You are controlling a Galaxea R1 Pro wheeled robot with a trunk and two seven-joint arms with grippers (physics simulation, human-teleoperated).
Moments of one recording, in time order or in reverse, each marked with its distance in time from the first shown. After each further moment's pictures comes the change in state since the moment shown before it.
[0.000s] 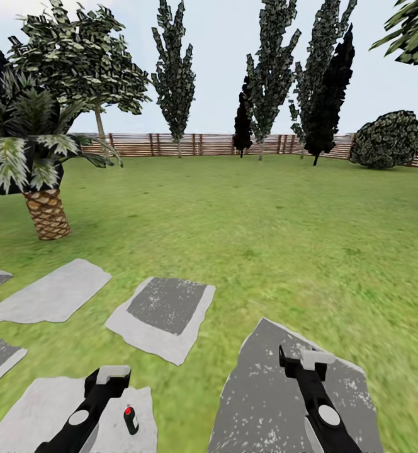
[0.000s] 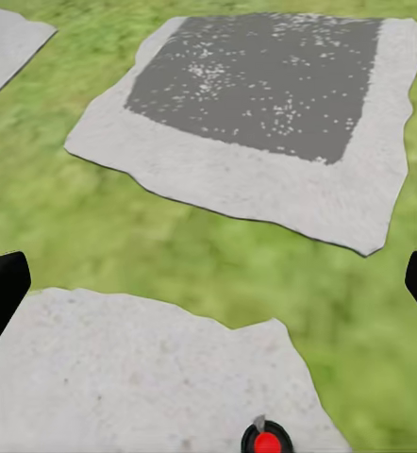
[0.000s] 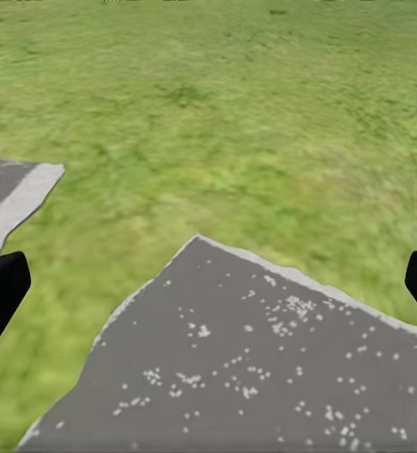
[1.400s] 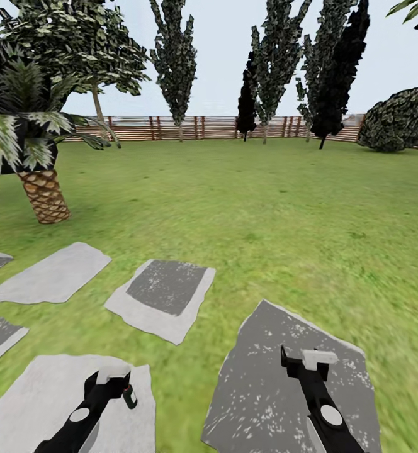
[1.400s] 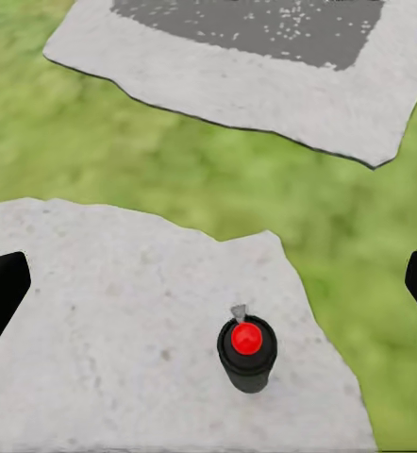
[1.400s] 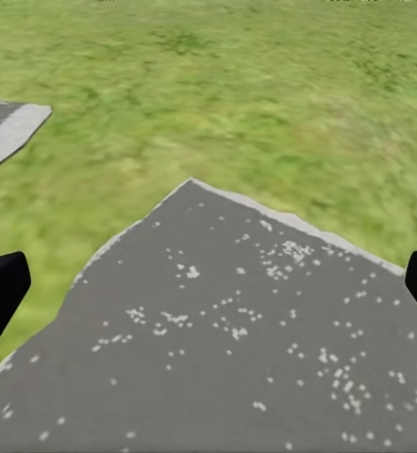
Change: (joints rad) left arm -0.008 -0.004 0.014 0.001 0.009 0.051 0.001; right arm -0.001 -0.011 0.000 0.002 0.000 -0.001 0.001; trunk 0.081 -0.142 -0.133
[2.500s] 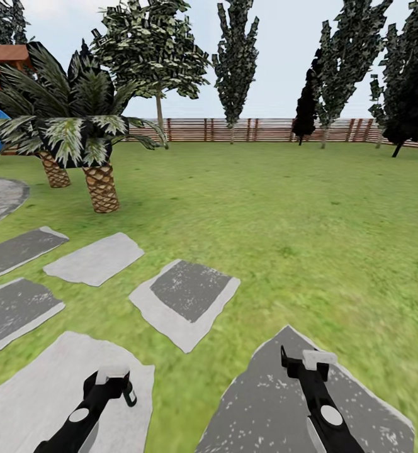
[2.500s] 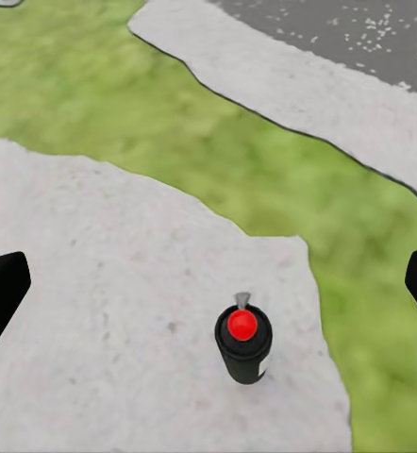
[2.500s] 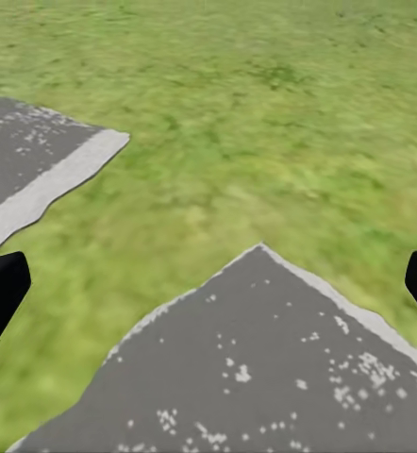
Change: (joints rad) left arm 0.001 0.002 0.002 0.000 0.002 -0.003 0.002; right arm 0.000 -0.001 0.000 0.000 0.000 0.000 0.000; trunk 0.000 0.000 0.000
